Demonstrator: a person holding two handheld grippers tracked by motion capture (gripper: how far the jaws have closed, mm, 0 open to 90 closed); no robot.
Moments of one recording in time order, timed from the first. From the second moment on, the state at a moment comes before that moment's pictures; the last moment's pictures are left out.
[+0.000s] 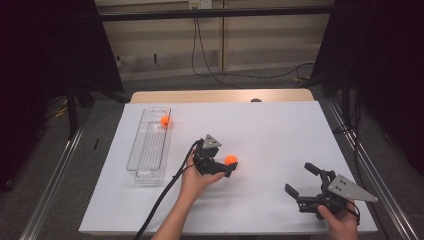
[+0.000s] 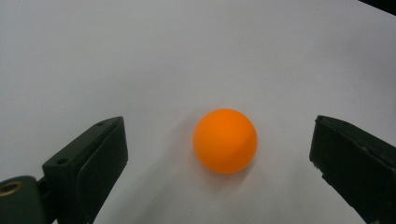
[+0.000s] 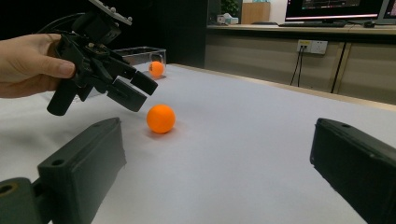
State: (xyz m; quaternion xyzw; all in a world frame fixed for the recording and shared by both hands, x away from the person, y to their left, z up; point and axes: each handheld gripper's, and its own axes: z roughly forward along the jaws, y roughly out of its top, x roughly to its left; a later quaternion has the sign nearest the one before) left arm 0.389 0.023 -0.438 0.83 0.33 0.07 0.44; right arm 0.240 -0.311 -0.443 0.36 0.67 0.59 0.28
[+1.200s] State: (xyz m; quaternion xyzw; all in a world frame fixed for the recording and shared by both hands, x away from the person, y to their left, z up) left arm 0.391 0.011 -0.455 0.85 0.32 0.08 0.41; right arm 0.240 -0.312 -0.443 0.36 0.66 0.59 0.28
